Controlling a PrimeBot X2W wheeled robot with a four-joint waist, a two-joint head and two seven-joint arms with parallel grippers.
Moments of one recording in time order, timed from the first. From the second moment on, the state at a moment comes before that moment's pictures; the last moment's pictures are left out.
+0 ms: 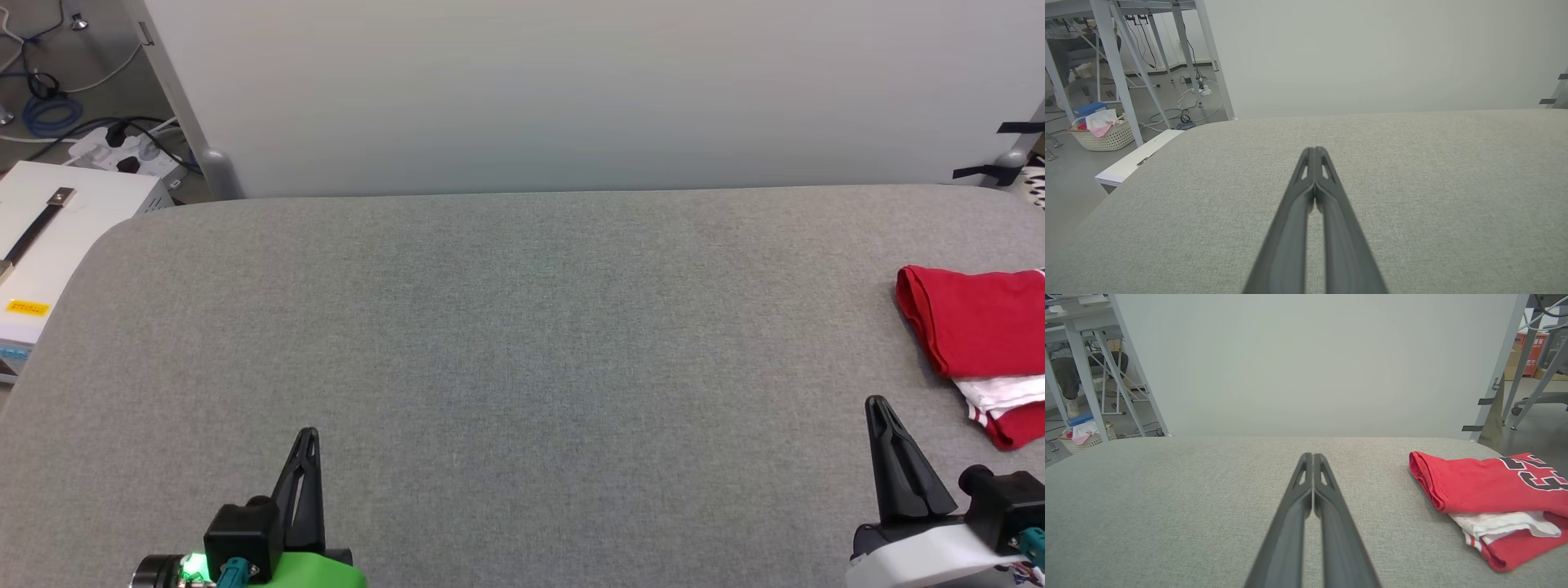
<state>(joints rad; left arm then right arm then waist) 0.14 0.07 -0.02 0.02 -0.04 0.00 -0.22 0.12 -0.12 0.00 -0.03 0.20 0.13 -0.22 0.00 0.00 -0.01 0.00</state>
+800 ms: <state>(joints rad) 0.11 0.07 -0.02 0.02 -0.04 0.00 -0.17 0.10 -0.10 0.00 -0.02 0.15 0.13 -0.17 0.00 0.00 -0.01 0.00</state>
